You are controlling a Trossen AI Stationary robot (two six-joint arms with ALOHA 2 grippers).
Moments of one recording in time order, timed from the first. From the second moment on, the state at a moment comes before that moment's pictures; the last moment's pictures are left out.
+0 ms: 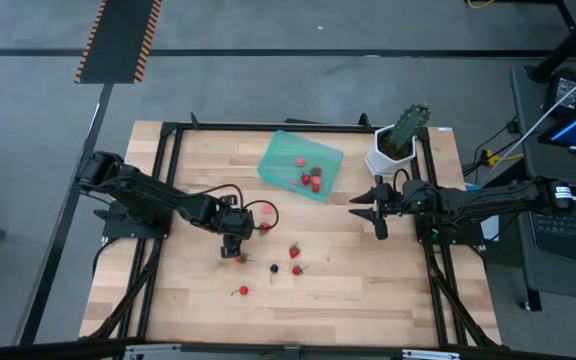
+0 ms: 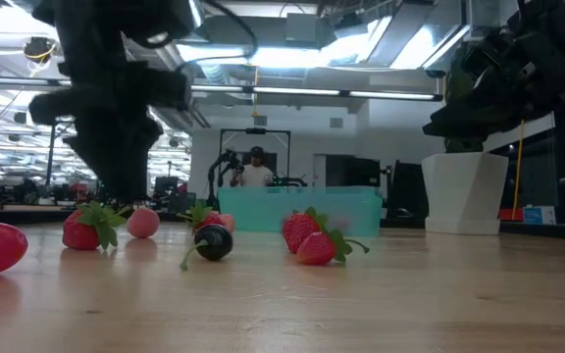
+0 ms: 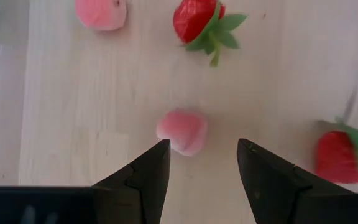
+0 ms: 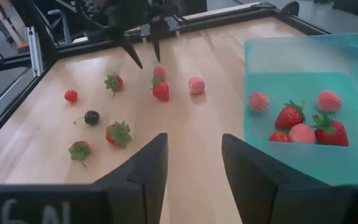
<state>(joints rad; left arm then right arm) -0.20 1.50 0.82 -0.62 -0.21 -0.32 -0.04 0.70 0.16 0.26 0.01 0.18</state>
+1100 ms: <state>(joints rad) -0.15 1.59 0.82 -0.57 -0.14 -0.28 -0.04 0.70 0.16 0.26 0.01 0.18</state>
